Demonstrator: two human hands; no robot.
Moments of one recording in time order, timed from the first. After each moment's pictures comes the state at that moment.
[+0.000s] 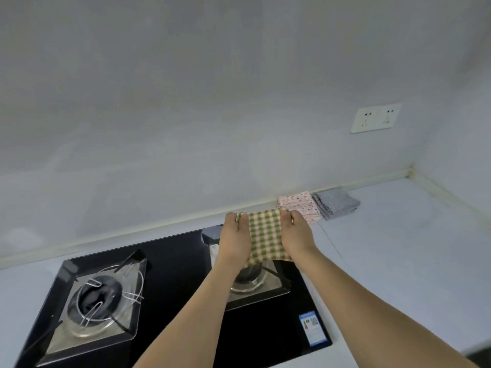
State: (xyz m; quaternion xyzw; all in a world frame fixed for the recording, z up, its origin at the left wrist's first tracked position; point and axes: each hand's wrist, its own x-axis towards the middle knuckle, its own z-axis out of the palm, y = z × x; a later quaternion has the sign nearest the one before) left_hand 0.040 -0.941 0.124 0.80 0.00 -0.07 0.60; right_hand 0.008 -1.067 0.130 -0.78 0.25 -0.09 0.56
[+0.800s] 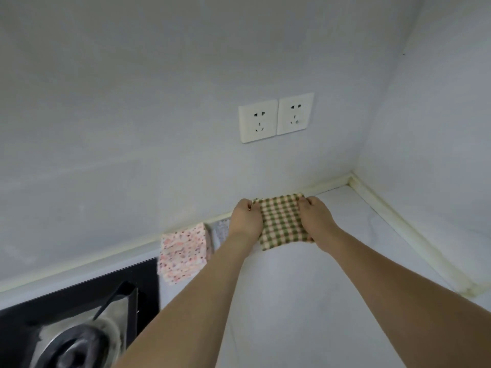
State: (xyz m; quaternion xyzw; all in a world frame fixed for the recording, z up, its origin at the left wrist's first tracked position) left_hand 0.169 -1.371 0.072 0.83 0.01 -0.17 0.53; right_hand 0.119 -1.513 0.060 -0.79 0.32 -0.06 0.52
